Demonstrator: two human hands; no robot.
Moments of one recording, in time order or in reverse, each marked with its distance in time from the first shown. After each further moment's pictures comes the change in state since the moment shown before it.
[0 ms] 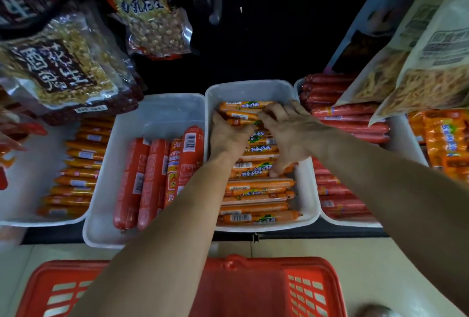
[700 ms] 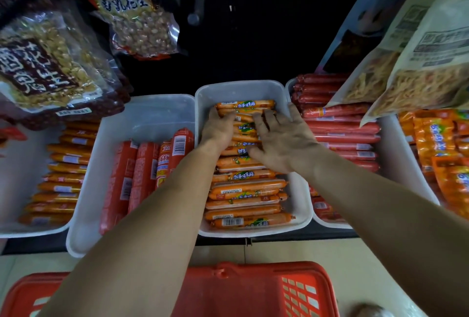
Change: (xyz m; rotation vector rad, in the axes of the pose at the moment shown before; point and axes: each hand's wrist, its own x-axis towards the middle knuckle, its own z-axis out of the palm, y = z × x) left_hand 0.023 0.012 -0.005 -0.008 -0.150 -0.107; right_hand -0.005 -0.016 0.014 -0.117 0.062 0.165
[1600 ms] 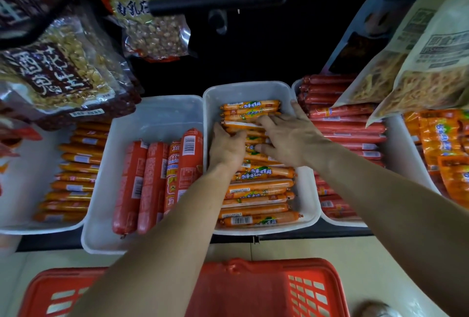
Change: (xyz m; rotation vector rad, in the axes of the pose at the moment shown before) left_hand -0.042 -0.014 0.002 -0.058 0.055 -0.041; right_hand 0.006 0.010 0.003 0.195 0.098 -0.128
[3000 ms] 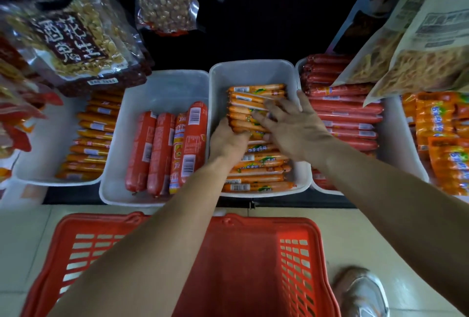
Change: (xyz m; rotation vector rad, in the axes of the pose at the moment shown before) left_hand -0.055 -0.011 -0.013 0.154 -0.047 0.015; right_hand -0.040 -0.018 0.000 -0.210 -0.068 -0.035
